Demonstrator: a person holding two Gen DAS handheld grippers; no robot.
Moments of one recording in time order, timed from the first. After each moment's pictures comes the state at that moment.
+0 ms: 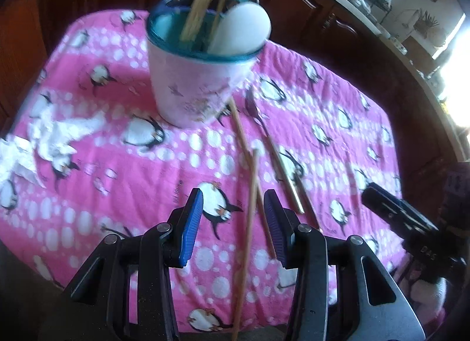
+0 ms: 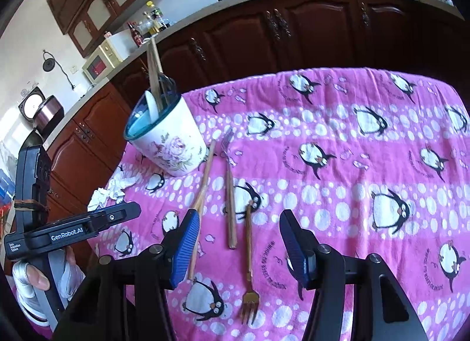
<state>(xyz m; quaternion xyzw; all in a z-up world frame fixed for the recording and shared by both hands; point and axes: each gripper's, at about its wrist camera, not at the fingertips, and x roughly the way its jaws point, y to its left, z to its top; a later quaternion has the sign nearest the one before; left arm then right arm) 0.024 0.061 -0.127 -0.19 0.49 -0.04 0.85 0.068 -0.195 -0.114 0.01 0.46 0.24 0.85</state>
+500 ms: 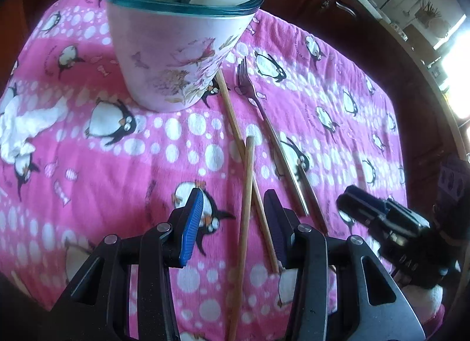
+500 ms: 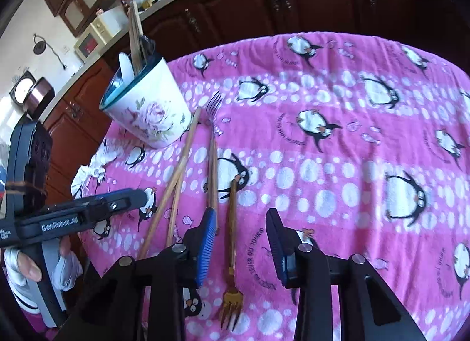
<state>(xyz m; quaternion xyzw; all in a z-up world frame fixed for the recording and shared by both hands) 0.060 0.045 -0.160 -0.19 0.52 -0.06 0.83 0.088 -0.180 -0.155 -0.03 0.51 0.25 0.82</state>
